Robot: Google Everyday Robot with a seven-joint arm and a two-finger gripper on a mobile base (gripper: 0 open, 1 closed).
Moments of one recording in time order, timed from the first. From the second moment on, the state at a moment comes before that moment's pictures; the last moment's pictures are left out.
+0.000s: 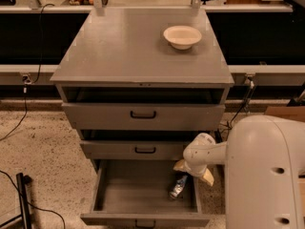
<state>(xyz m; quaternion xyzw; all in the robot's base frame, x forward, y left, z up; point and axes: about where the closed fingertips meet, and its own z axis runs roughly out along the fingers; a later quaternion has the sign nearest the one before) 0.573 -0.194 0.327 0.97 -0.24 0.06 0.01</state>
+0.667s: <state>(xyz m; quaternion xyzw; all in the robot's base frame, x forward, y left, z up) 0.560 -0.201 0.268 0.96 -0.26 0.04 0.05</state>
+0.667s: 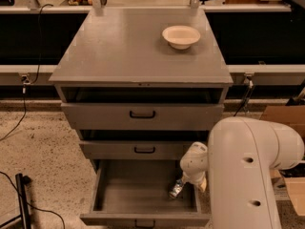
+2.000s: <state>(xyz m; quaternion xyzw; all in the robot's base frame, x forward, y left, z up) 0.564 -0.183 0.229 0.95 -0.27 0.04 -0.12</state>
